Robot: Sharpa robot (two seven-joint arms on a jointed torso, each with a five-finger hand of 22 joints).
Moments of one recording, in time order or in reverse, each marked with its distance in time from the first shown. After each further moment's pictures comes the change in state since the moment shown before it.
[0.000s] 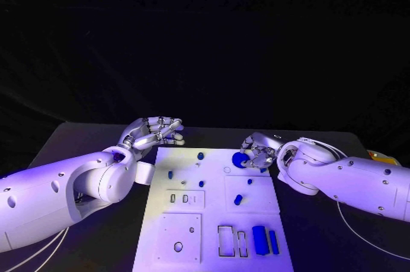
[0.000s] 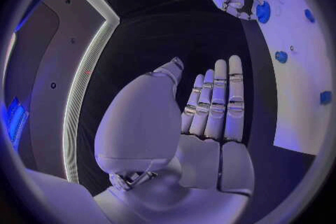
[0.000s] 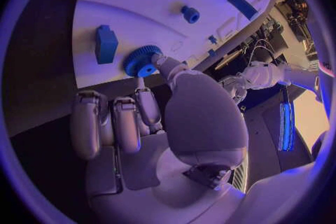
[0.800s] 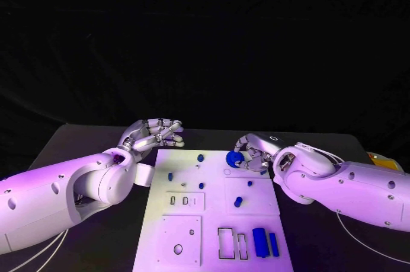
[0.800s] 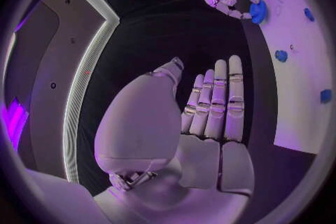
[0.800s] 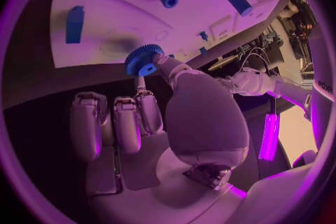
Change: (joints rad) left arm 0.000 0.001 0.000 -0.007 0.000 0.003 0.000; left_hand 0.000 0.000 0.000 0.000 0.000 0.000 0.000 0.000 0.002 0.000 0.000 0.000 0.001 -0.007 0.000 0.008 0.008 0.000 0.000 0.000 0.000 0.000; right arm -0.002 -0.020 -0.001 0.118 -0.164 -0.121 -0.046; right_hand 0.001 0.016 0.037 0.005 -0.029 0.045 -0.013 0.006 0.005 0.040 -0.012 0.050 0.024 0.000 0.000 0.004 0.000 -0.016 0.004 -0.004 0.019 0.000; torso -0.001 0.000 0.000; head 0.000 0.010
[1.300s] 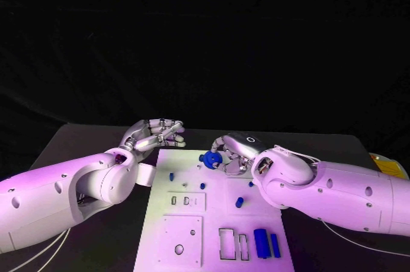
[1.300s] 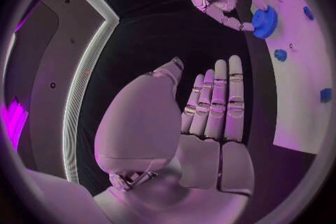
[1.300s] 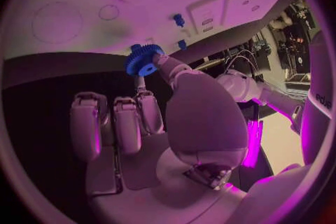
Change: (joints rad) left arm 0.000 0.005 0.000 -0.006 0.000 0.001 0.000; left_hand 0.000 0.000 0.000 0.000 0.000 0.000 0.000 0.000 0.000 0.000 0.000 0.000 0.000 0.000 0.000 0.000 0.000 0.000 0.000 0.000 0.000 0.000; right arm 0.002 0.119 -0.001 0.029 -0.123 -0.041 -0.038; right_hand 0.000 0.000 0.001 0.001 0.000 0.000 0.000 0.000 0.000 0.007 0.000 0.000 0.000 0.000 0.000 0.000 0.000 0.000 0.000 0.000 0.004 0.000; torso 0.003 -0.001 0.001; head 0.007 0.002
